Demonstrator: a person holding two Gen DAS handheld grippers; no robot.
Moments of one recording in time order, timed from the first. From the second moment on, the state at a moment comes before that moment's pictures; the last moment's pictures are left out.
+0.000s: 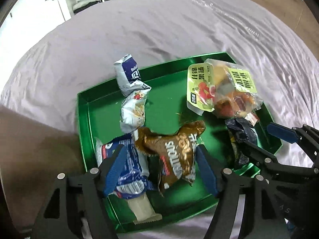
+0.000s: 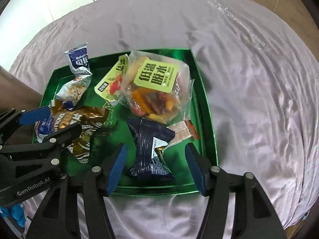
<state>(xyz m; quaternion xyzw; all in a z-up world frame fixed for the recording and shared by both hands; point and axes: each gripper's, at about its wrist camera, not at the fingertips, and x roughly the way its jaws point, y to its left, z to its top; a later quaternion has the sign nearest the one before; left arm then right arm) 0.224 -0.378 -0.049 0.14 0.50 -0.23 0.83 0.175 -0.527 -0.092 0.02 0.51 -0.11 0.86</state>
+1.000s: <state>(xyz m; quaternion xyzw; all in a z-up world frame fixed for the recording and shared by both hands) 0.090 -0.156 -0.052 0.18 0.54 -0.17 0.81 0.033 -0.487 -0.099 0.05 0.46 -0.14 0.87</state>
